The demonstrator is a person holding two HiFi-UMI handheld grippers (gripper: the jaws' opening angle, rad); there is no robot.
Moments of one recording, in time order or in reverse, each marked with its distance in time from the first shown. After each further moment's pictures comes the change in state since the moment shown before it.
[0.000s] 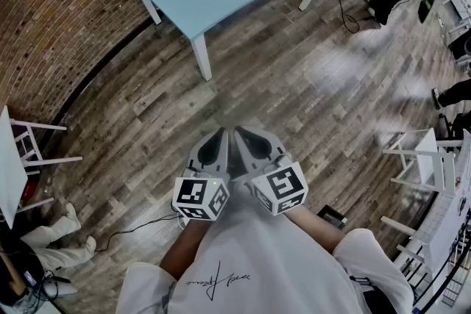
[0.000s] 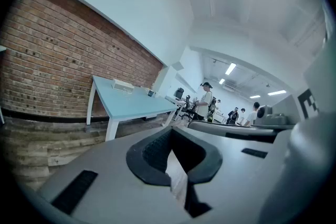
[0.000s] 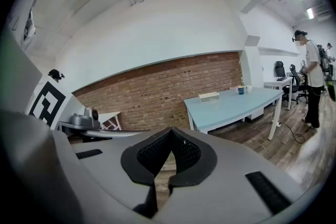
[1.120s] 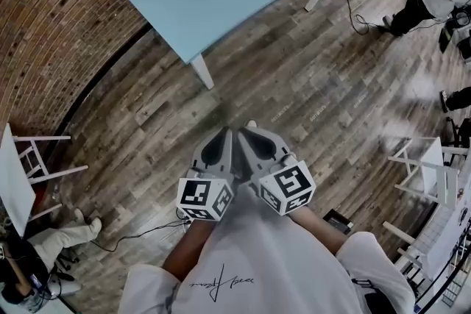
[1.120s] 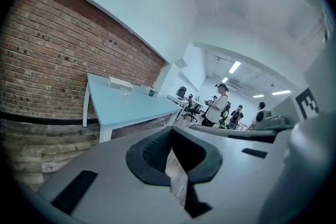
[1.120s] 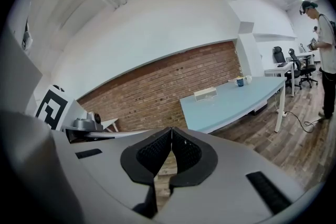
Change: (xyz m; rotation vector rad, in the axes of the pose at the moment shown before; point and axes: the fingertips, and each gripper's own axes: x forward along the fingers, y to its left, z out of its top) left arm 0.104 0.022 0.034 -0.006 0.023 0.012; right arm 0.065 -0.084 0.022 0.118 0.018 0.032
